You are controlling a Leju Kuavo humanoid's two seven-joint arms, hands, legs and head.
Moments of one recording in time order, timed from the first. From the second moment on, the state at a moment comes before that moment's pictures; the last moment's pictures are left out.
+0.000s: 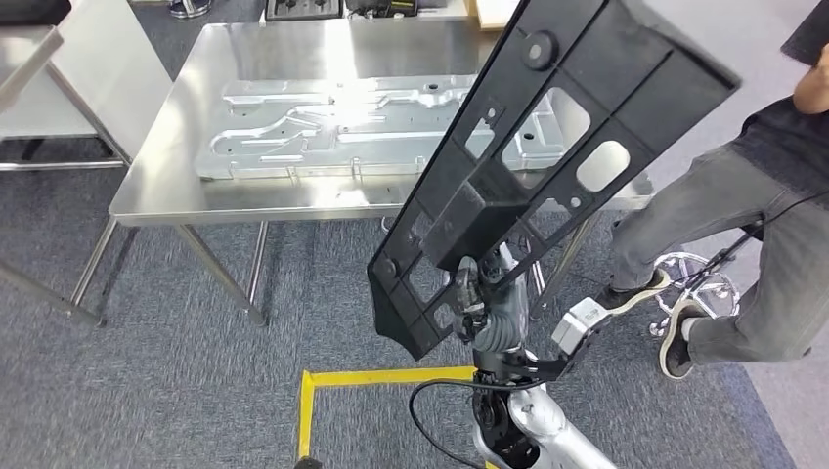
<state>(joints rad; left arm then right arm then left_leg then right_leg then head) -0.16 -0.08 -1.28 -0.21 0.68 0.40 0.09 -0.22 -0.03 0.70 -1.69 -0.44 -0.31 -0.60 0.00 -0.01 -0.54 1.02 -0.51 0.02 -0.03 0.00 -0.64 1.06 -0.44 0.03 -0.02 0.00</state>
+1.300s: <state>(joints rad) -0.16 -0.08 -1.29 -0.21 0.69 0.40 0.09 -0.22 -0.03 0.70 -1.68 -0.43 -0.32 -0.60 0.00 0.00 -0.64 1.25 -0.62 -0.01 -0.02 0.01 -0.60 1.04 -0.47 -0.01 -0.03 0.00</state>
